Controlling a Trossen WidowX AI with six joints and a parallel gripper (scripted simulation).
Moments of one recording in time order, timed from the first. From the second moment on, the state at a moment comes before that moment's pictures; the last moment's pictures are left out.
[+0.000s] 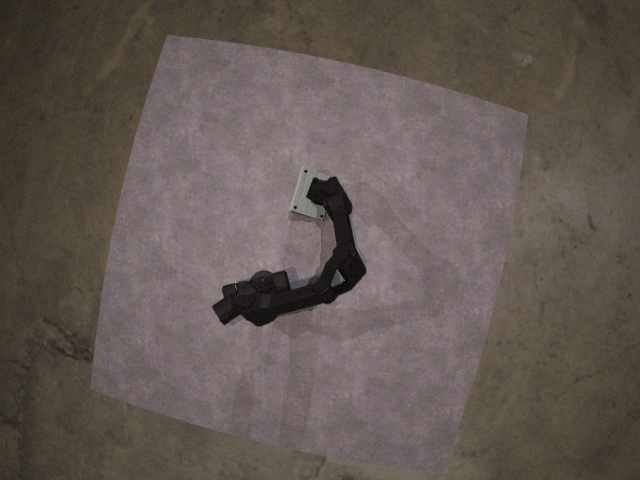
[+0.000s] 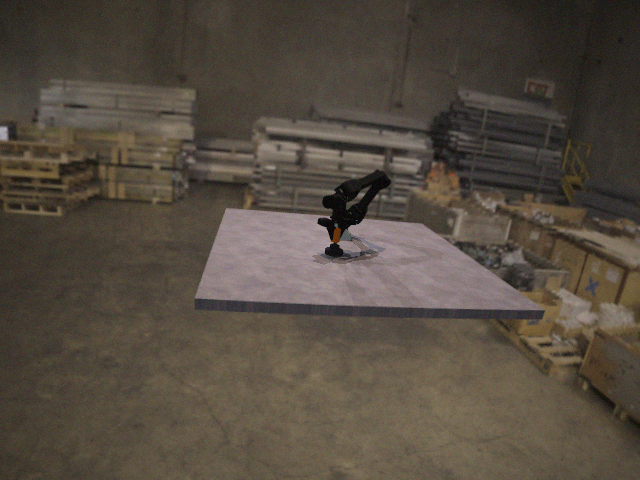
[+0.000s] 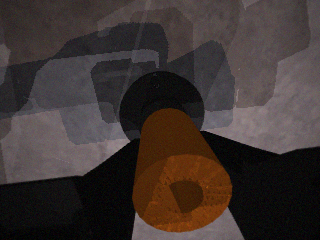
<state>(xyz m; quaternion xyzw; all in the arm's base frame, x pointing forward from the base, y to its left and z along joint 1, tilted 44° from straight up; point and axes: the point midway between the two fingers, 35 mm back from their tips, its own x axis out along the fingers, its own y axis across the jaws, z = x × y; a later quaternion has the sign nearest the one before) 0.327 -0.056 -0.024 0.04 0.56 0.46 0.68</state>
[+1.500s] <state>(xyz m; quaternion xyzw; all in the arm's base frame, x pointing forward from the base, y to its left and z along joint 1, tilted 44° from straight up) 0.326 -0.055 -0.024 -0.03 0.51 0.52 0.68</state>
